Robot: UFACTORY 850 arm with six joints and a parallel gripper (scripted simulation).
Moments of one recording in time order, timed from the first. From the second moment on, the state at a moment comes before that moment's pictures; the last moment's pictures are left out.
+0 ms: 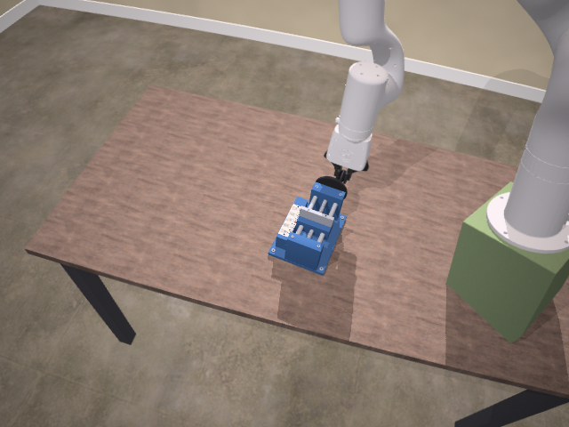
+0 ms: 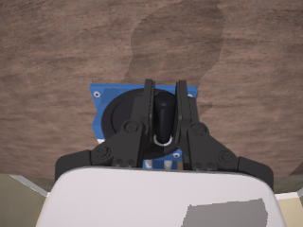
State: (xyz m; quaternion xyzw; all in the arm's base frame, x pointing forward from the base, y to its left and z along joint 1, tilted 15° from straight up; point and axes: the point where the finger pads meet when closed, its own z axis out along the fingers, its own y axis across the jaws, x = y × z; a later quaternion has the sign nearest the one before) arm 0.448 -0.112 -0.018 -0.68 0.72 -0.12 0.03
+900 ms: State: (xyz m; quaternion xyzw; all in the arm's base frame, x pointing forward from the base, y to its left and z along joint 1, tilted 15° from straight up) arm 0.495 -0.116 -0.021 -0.68 0.72 -0.13 0.03
